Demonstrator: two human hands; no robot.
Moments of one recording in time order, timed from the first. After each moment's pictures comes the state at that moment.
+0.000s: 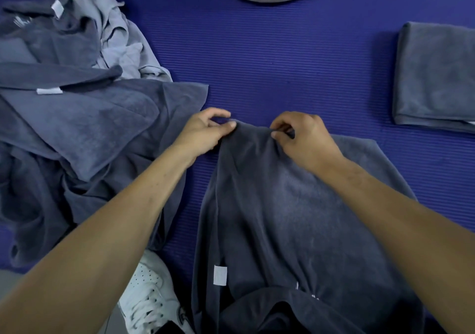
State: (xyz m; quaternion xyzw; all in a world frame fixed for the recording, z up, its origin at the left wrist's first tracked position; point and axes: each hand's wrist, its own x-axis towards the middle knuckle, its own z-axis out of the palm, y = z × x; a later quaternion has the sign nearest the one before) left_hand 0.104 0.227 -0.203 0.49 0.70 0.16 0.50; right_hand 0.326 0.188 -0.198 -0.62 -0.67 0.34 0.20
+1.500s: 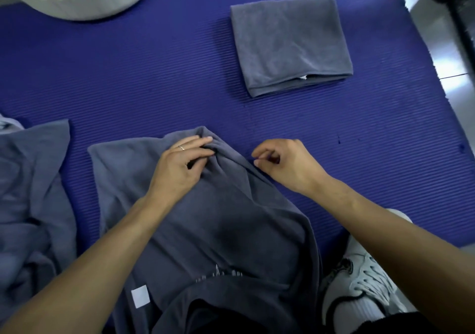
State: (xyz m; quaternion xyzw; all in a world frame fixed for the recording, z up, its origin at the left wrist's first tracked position) left_hand 0.252 0.159 -0.239 0.85 0.40 0.19 0.29; right_hand 0.485 0.059 -0.190 -0.71 -0.55 0.38 0.21
